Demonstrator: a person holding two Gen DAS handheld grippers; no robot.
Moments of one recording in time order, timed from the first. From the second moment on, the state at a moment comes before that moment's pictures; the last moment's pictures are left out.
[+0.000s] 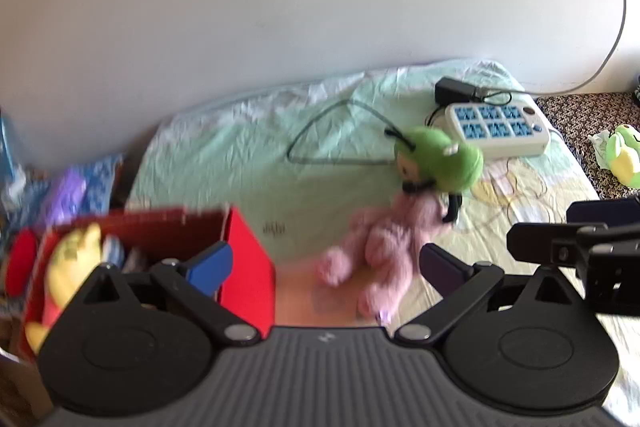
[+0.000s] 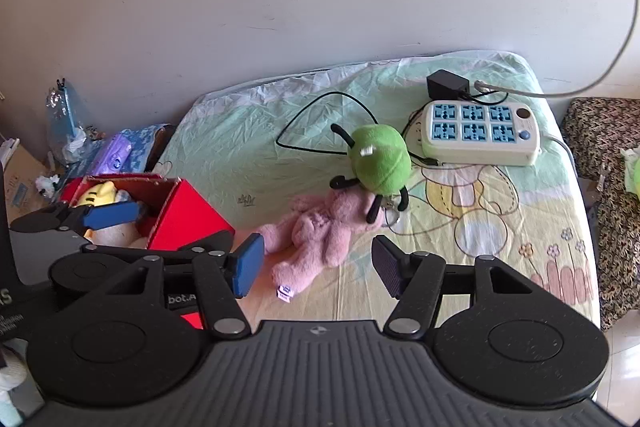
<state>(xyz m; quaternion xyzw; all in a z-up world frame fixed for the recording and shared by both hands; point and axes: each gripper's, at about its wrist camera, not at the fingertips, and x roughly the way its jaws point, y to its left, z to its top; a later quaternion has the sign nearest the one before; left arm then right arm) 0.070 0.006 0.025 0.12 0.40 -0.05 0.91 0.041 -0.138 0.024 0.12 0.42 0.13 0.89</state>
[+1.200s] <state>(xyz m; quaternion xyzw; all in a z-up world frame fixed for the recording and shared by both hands) 0.121 -0.034 -0.054 0.06 0.40 -0.17 0.90 0.195 -0.181 -0.080 0.24 0.49 0.12 0.83</state>
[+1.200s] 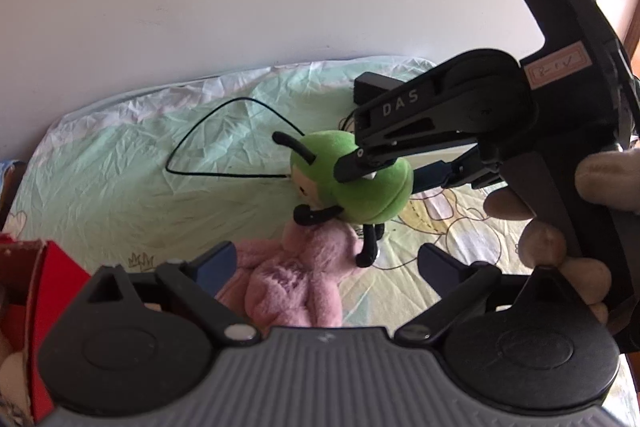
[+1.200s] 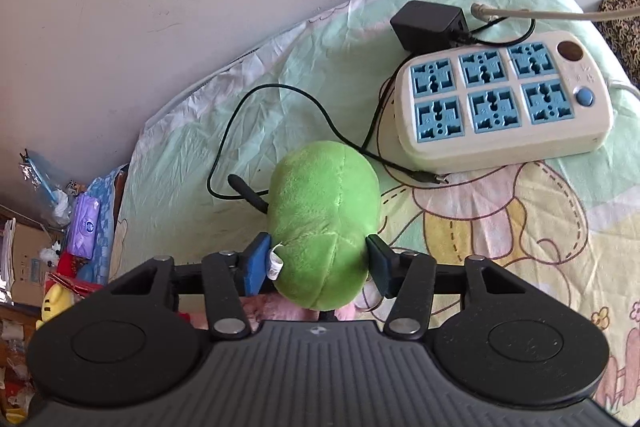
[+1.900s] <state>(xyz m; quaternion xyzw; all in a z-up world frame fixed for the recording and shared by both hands) 0.003 -0.023 -0.065 0.12 0.38 -0.32 0.86 0.017 -0.217 -0.108 0.31 0.53 0.14 0.78</state>
